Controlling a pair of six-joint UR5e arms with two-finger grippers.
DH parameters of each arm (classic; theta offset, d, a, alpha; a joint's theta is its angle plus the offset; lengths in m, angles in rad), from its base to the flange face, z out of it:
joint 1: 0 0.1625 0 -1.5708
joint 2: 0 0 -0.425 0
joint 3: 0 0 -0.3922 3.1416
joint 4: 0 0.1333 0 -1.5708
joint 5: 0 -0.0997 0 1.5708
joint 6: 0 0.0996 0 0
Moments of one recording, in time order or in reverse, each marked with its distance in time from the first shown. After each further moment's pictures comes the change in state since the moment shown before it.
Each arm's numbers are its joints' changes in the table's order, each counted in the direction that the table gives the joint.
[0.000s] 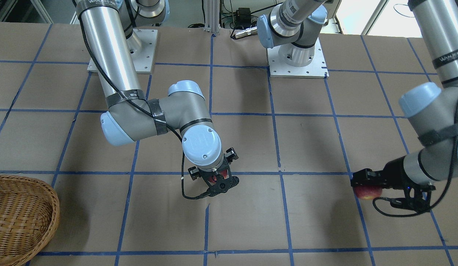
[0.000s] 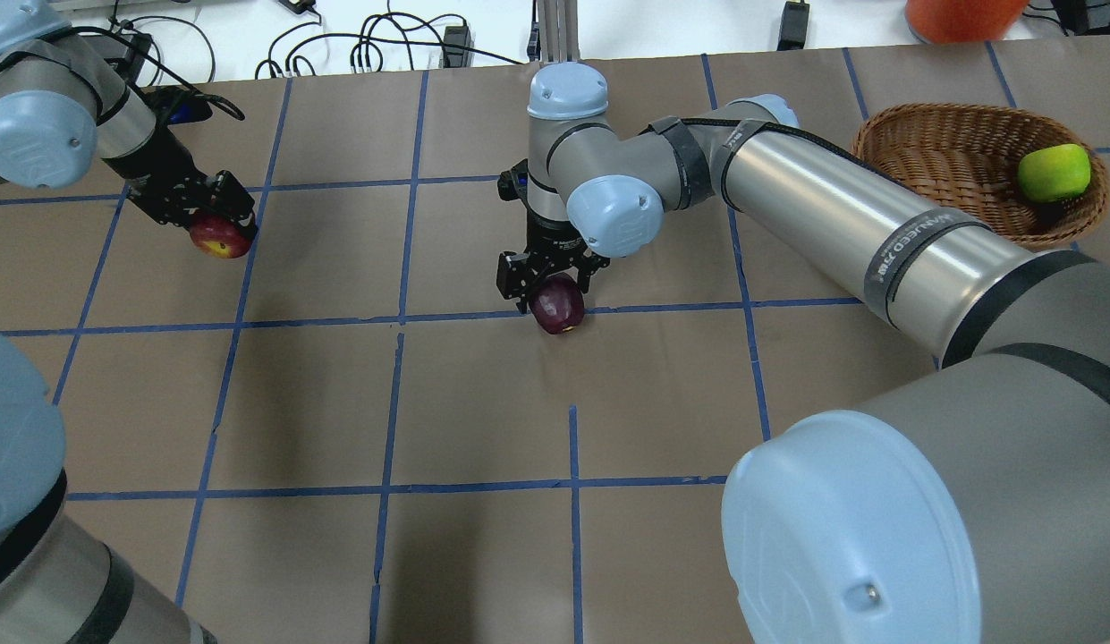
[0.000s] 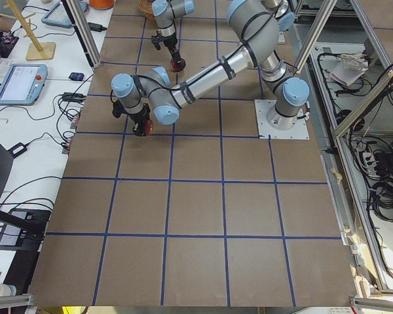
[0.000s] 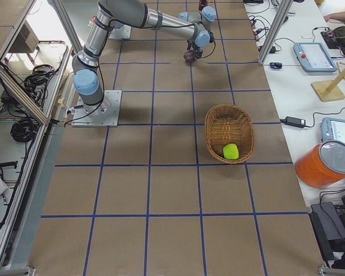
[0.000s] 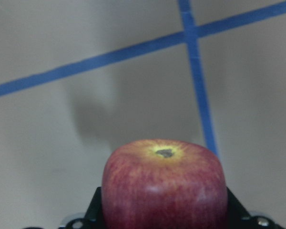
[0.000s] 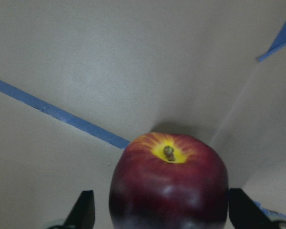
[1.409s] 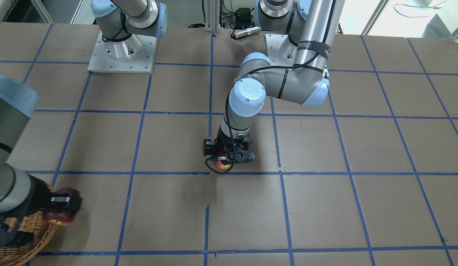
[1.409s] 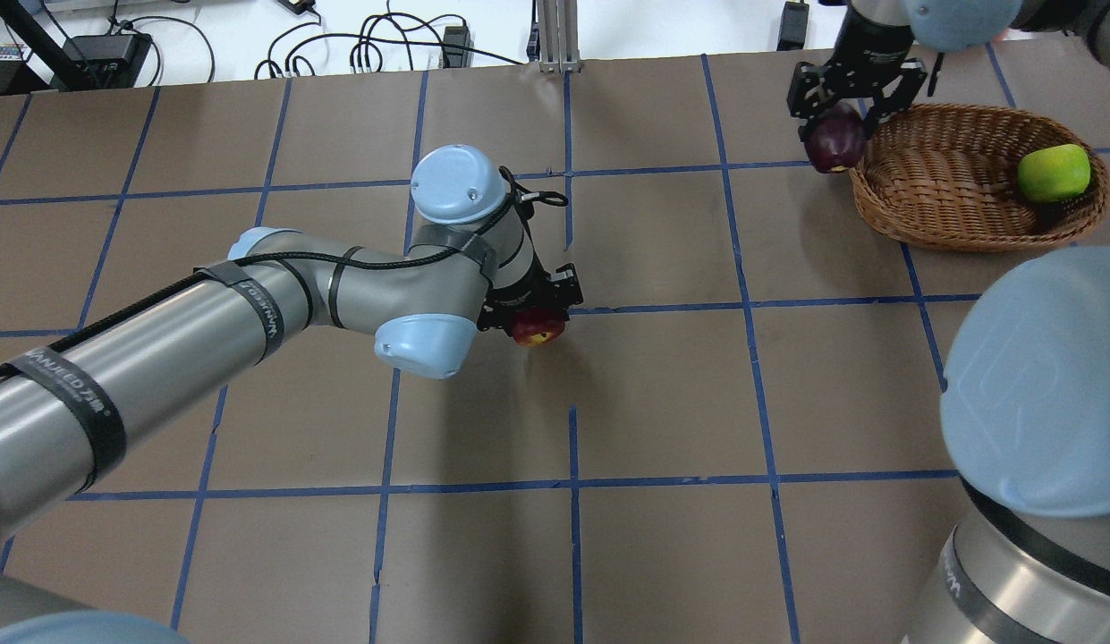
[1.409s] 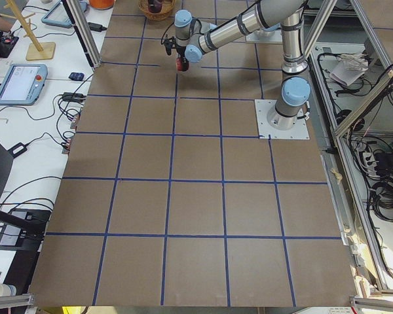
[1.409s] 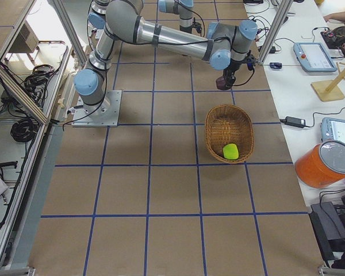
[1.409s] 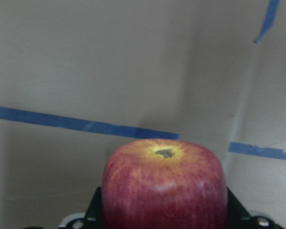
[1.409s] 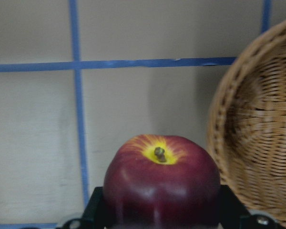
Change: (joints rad) left arm -0.667 -0.021 0.318 0.548 0.017 -0.940; right arm -0.537 0.073 0.238 0.199 0.226 -0.065
